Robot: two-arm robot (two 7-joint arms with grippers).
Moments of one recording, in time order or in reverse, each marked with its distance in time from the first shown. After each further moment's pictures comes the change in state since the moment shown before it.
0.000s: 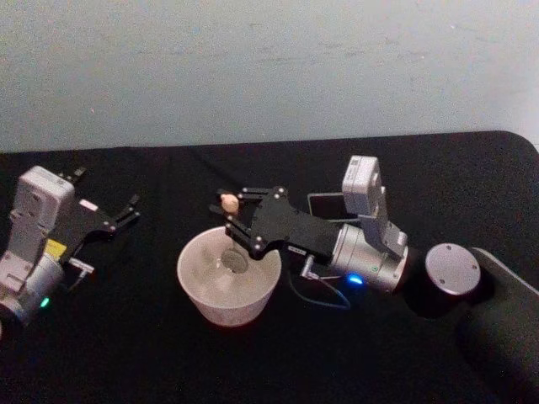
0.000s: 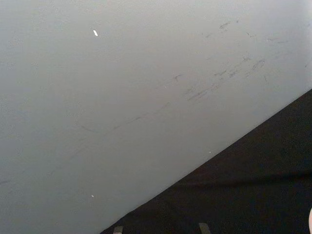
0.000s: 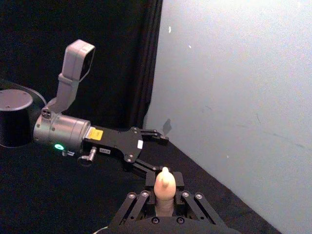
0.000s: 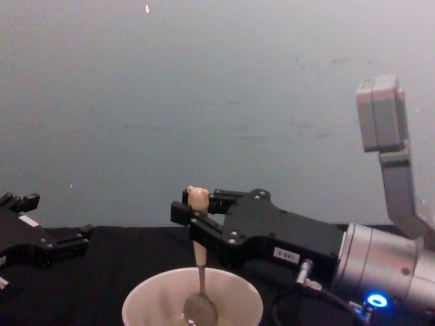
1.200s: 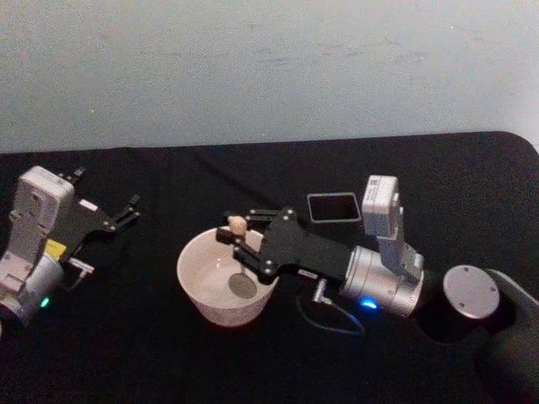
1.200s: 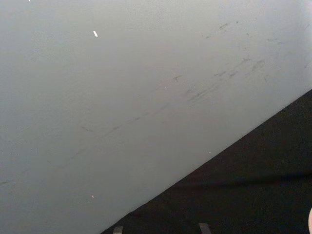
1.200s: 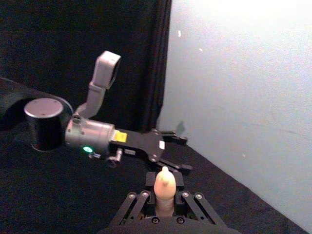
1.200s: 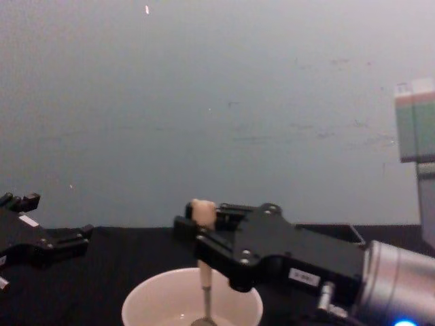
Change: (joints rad) left arm 0.000 0.000 0.000 0.000 0.000 0.000 0.000; right arm -0.106 0.058 0.013 -0.152 0.033 0.057 0.016
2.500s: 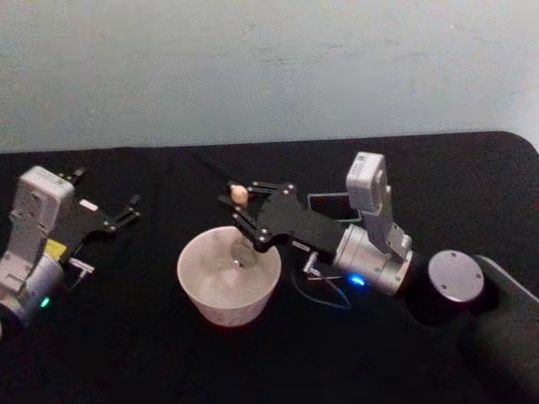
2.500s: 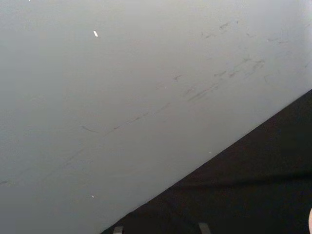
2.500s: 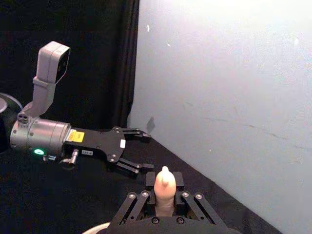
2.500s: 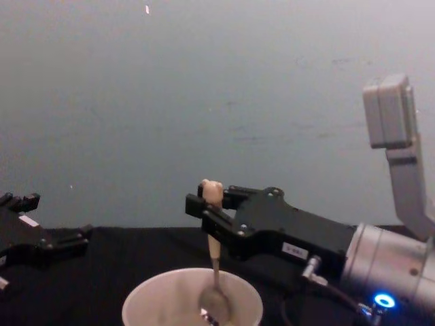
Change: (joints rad) left arm 0.000 0.000 0.000 0.000 0.000 0.000 0.000; right arm 0.057 -0.063 0.035 0.102 -0.063 -0.015 -0.096
